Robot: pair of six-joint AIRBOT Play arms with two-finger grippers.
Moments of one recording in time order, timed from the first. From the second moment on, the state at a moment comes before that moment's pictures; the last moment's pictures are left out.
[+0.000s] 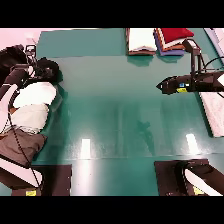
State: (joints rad) left arm 0.08 -1.76 1.48 1.72 -0.51 -1.70; right arm 0.10 -0.93 1.05 -1.09 1.08 1.34
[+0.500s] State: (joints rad) left arm 0.01 -1.47 1.71 1.72 -0.67 -1.63; right arm 0.10 -0.93 1.26 -1.11 1.07 1.34
